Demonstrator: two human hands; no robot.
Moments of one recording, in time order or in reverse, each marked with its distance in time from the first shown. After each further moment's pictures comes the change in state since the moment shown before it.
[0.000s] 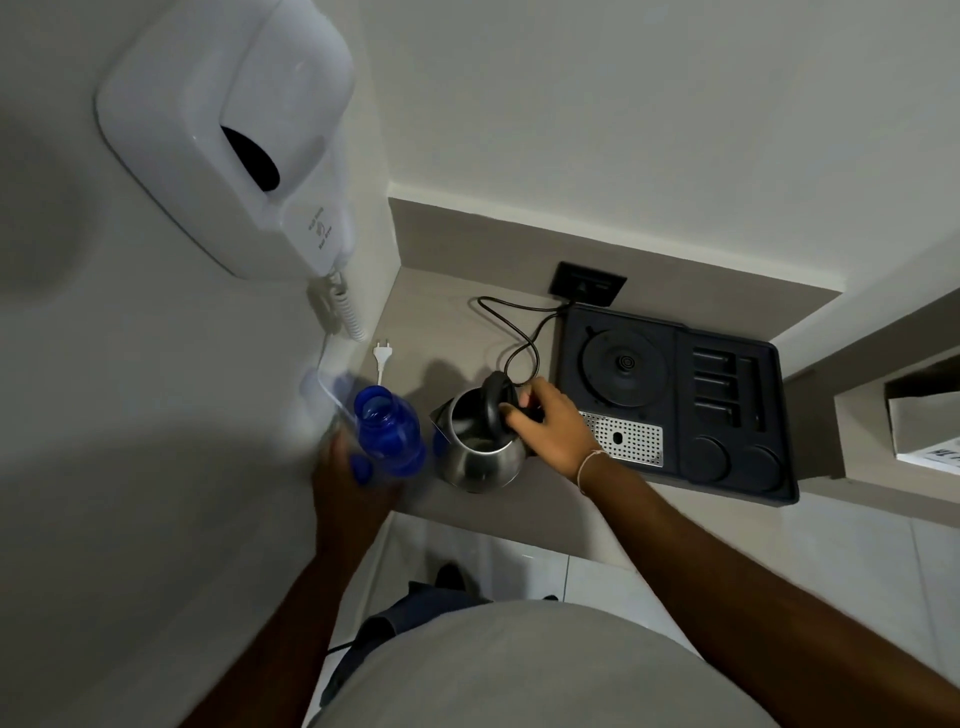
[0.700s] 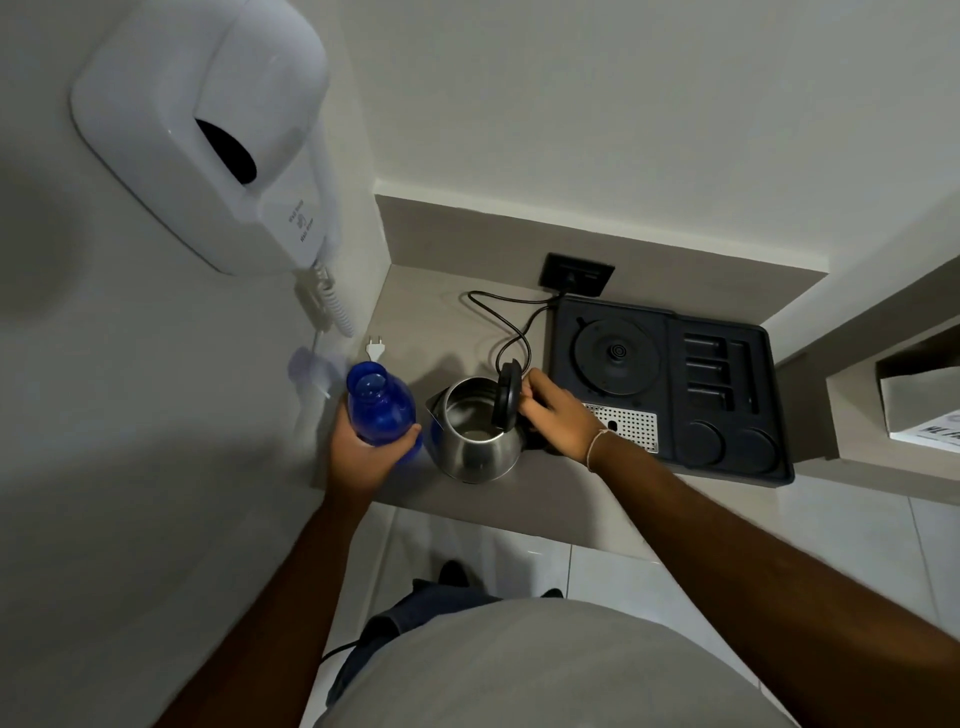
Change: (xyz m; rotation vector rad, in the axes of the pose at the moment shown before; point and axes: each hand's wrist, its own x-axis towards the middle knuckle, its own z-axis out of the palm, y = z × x) left_hand 0.025 0.038 0.009 -0.287 -0.020 -0.138; right_hand -0.001 0.007 -0.026 -0.130 -0.192 0.019
